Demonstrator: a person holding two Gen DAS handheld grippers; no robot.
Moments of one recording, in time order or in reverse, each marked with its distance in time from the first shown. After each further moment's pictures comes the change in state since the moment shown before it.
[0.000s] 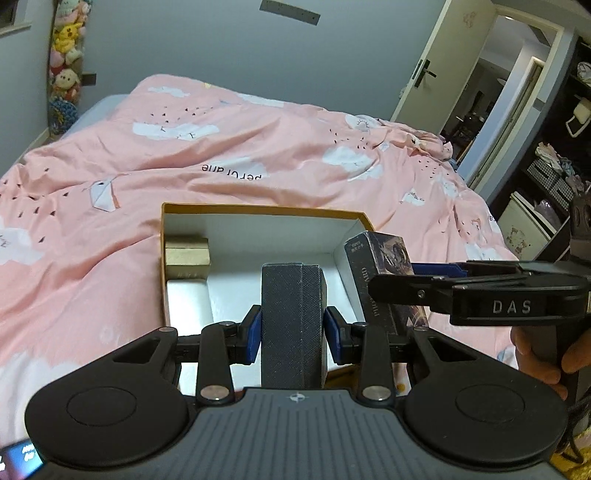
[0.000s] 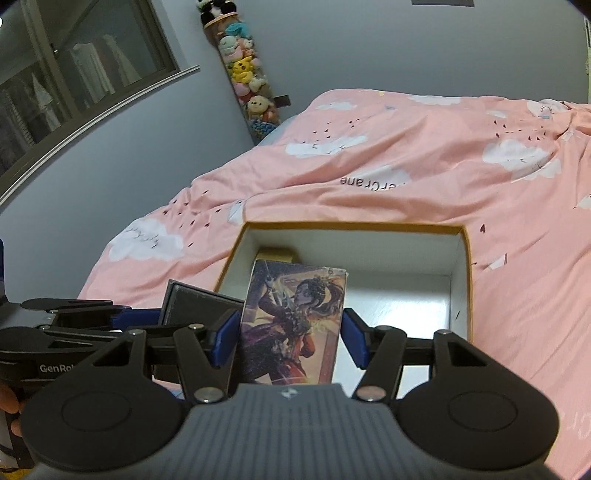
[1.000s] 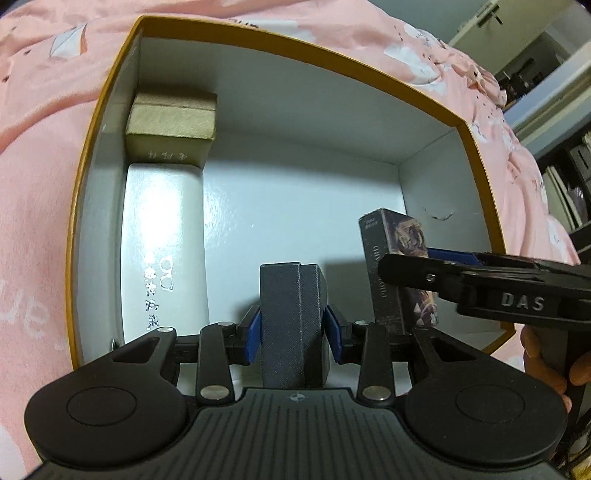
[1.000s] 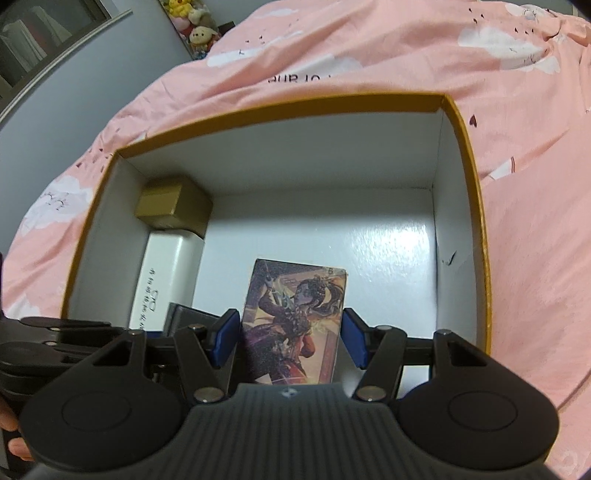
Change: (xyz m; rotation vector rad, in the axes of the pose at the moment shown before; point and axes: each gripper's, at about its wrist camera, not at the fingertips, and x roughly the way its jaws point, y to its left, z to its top) left arm 0.138 0.051 -0.034 -0.155 0.332 -0.001; right arm 0.136 -0.081 -0.023 0.121 0.259 -0.074
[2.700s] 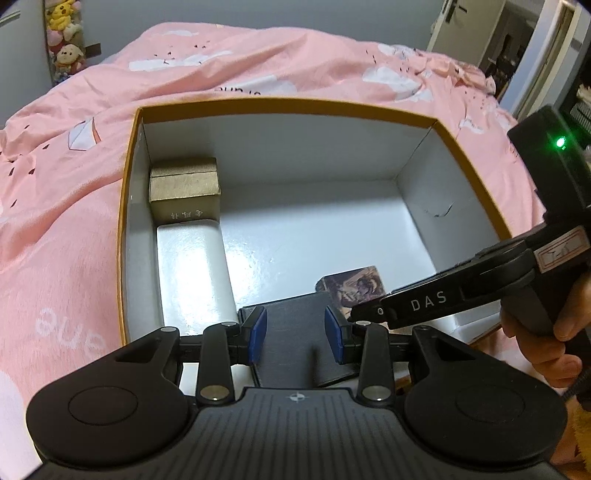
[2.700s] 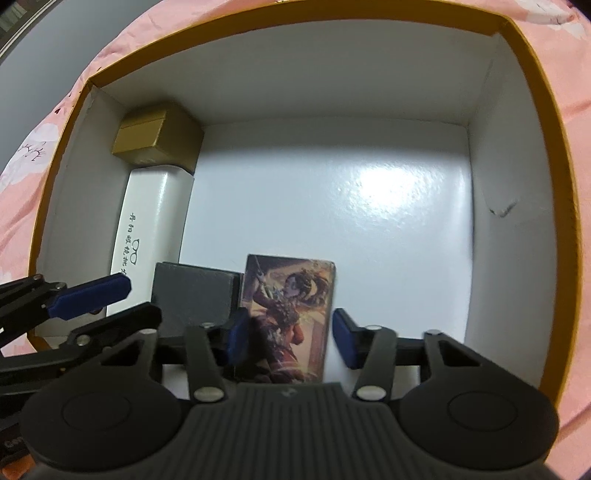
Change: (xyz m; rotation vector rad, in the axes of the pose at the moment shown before) left arm -0.028 -0.038 -0.016 0.197 -0.184 0.155; right arm 0.039 0.008 -0.003 0.000 0.211 -0.029
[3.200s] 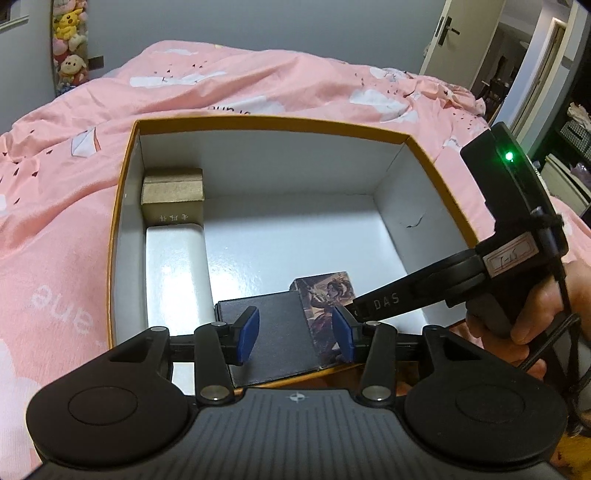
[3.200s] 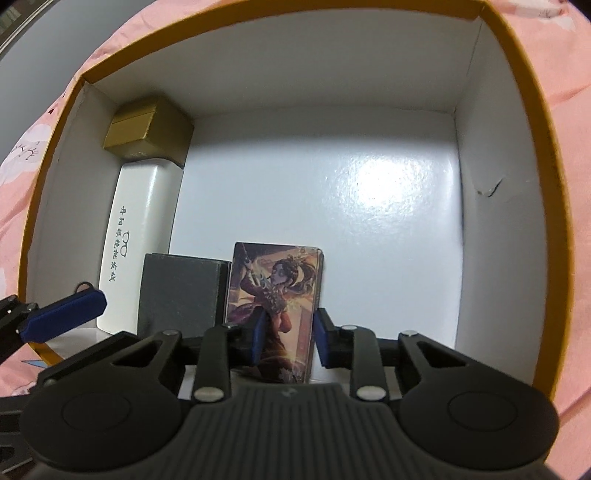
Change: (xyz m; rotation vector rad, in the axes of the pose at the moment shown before) left arm -0.020 -0.018 -0.016 -0.013 -0.081 -0.019; right arm -0.004 -0.005 -0.010 0.002 -0.026 -0.033
